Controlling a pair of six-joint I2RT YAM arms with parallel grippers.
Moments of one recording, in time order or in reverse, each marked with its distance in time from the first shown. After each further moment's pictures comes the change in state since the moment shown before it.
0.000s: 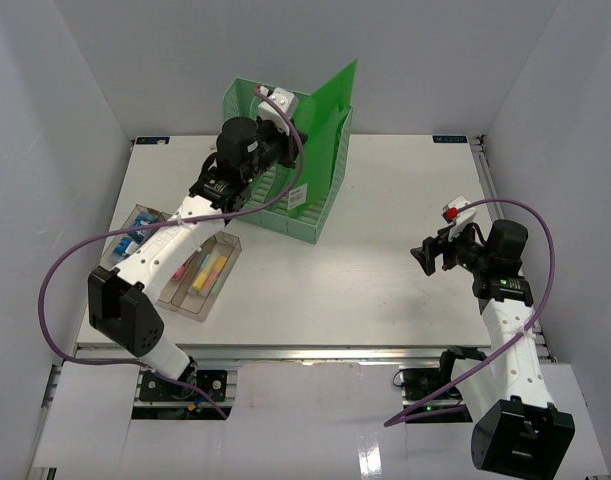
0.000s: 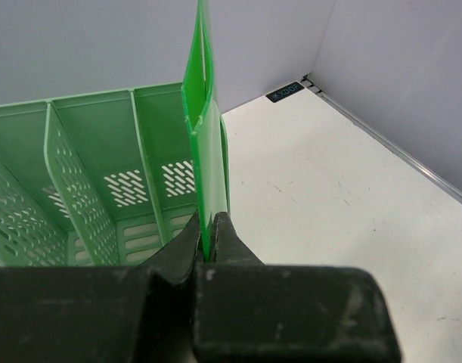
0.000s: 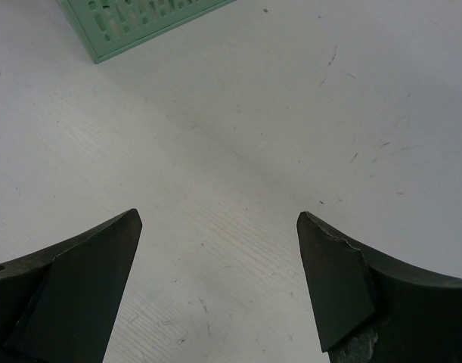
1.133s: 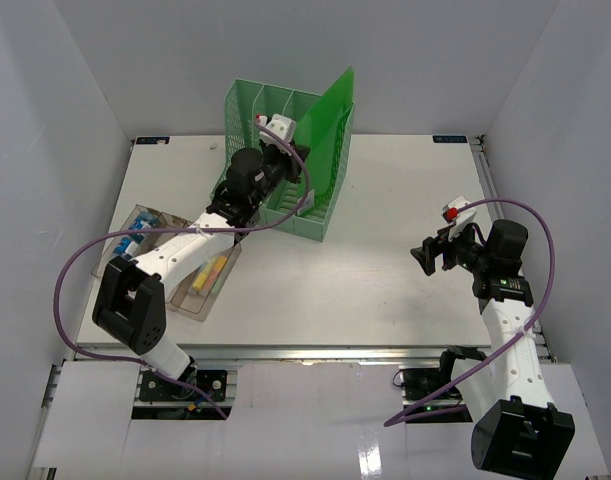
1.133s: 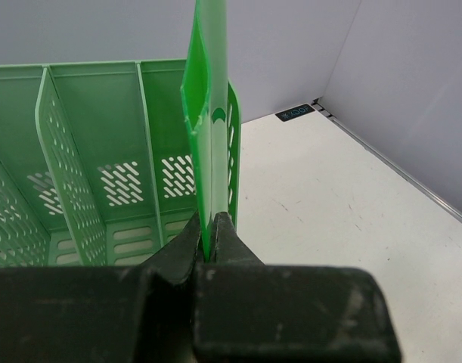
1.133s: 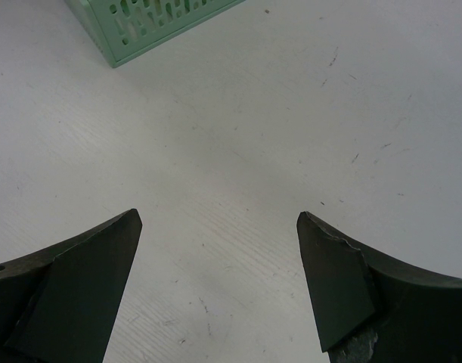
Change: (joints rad) left arm -0.017 0.013 -0.265 0.384 -0.081 -0.058; right arm 0.000 0.000 0.000 0.000 -0.003 0.000
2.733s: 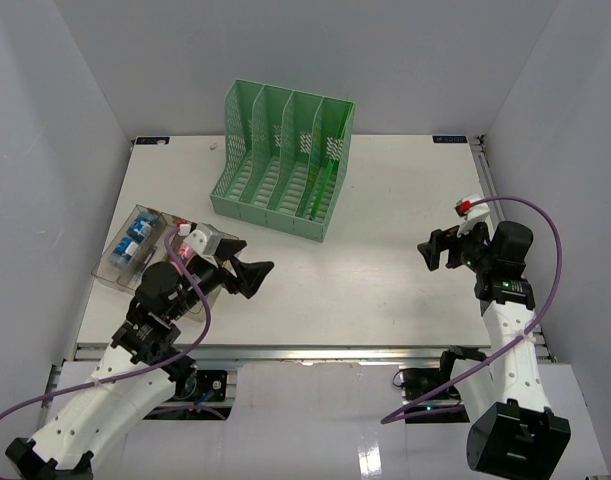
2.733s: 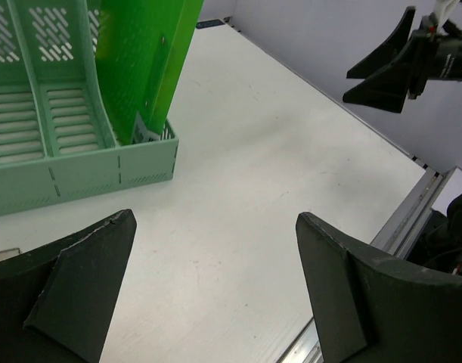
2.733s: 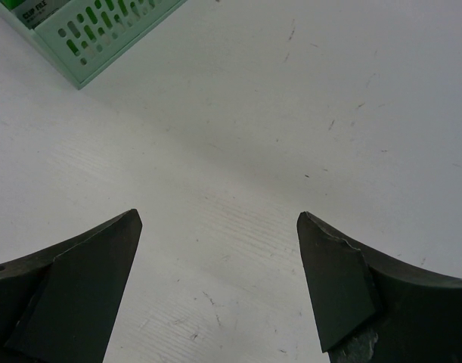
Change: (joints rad) left arm -0.006 -1.063 -0.655 -0.463 0.180 -0.128; right arm -0.032 -0.009 -0.001 0.008 0.086 0.143
